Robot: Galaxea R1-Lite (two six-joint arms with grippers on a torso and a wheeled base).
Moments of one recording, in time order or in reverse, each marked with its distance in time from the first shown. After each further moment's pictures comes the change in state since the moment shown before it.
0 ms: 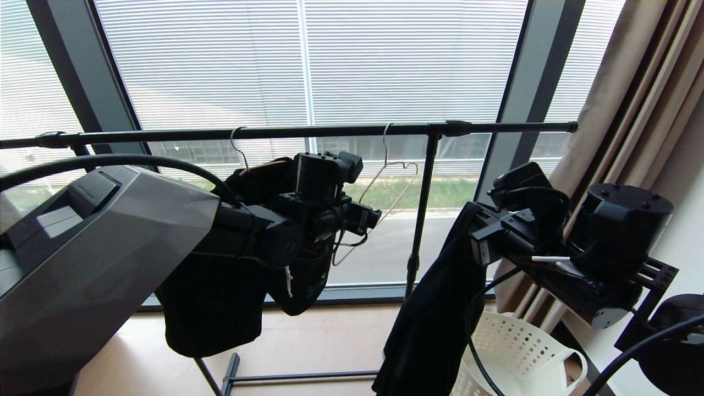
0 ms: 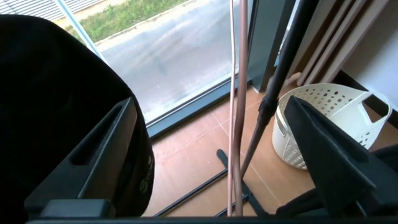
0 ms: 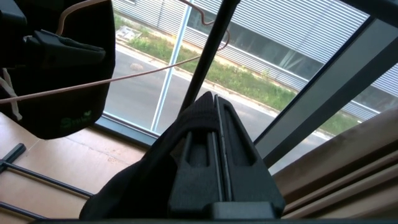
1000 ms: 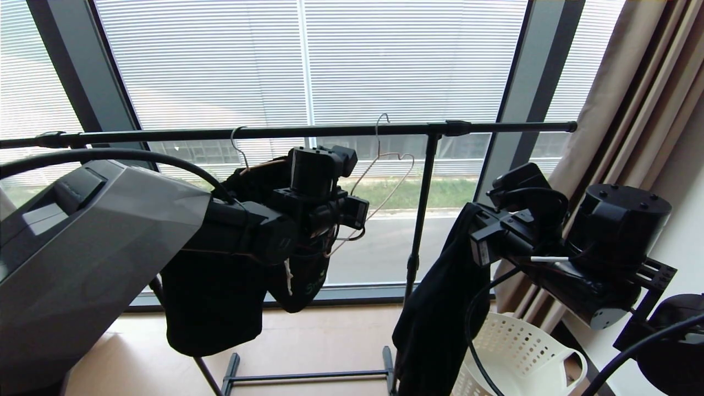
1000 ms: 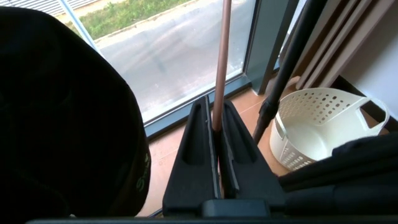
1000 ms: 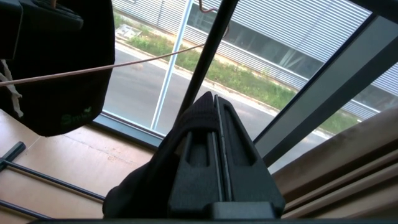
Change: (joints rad) left arm 0.010 -0.022 0.004 -0.008 0.003 -0.036; right arm 0.000 0.004 0.000 0.000 0.000 0.000
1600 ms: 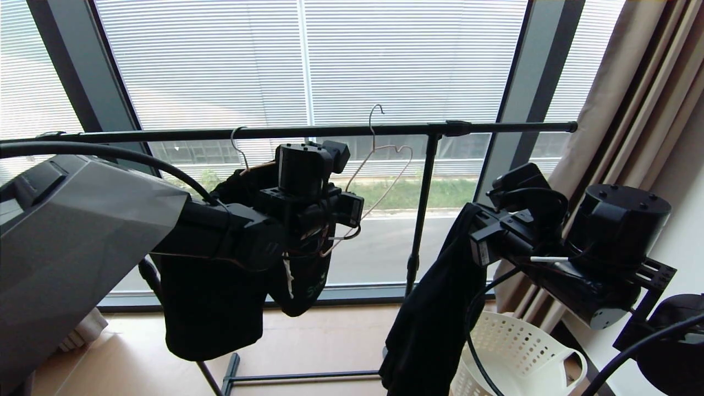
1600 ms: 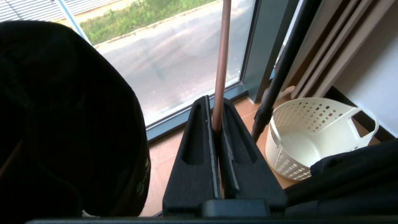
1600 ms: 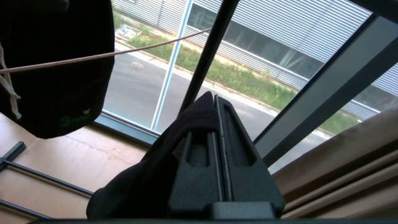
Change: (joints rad) left arm 0.000 -0.068 0.104 -0.074 -0.001 -0.016; right arm 0.000 0.001 0.000 0.000 0.000 0.000
